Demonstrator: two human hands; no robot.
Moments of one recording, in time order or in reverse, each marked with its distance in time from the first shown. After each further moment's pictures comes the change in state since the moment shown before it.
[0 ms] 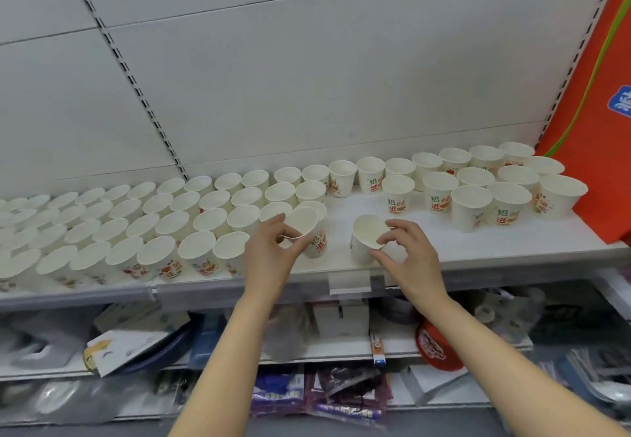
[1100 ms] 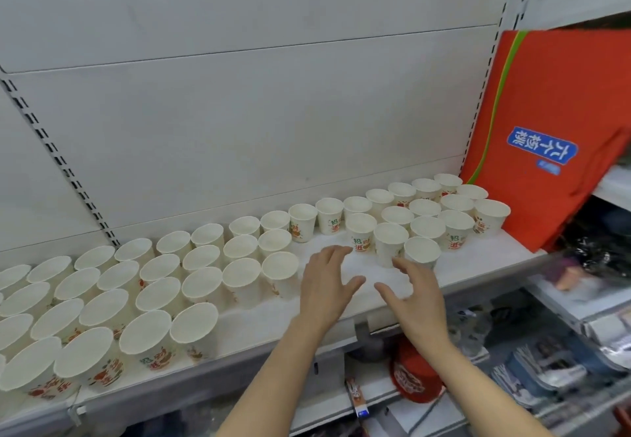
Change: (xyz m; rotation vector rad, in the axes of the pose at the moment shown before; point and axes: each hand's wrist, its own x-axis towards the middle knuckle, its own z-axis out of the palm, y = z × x) left_hand 0.035 0.021 0.111 0.222 -0.404 0.450; right_hand -0.006 0.010 -0.004 -0.216 0.293 0.266
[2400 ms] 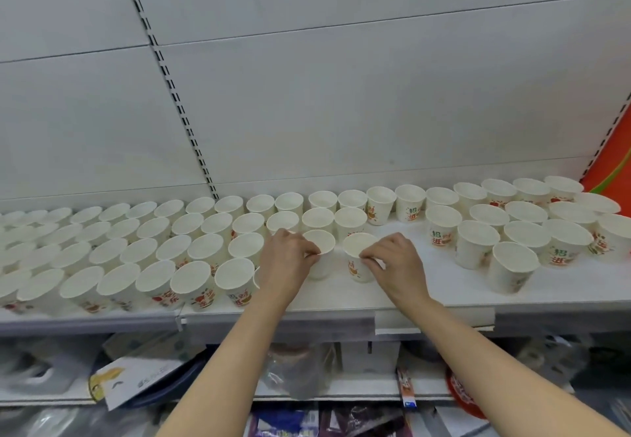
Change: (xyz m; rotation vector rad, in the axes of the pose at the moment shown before) left_hand -0.051 -0.096 -0.123 0.411 0.139 -0.263; right_hand 0.023 -0.071 0.106 -0.015 -0.225 -0.565
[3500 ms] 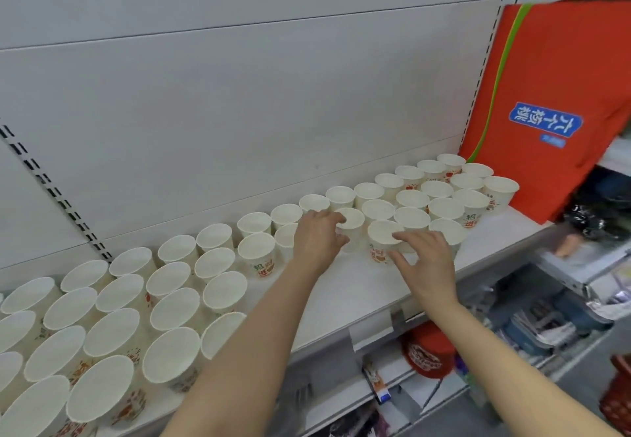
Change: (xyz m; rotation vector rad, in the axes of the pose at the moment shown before) left_hand 0.098 0.096 0.072 -0.252 -0.235 0.408; right_hand -0.036 0.043 -0.056 -0.332 0.352 0.398
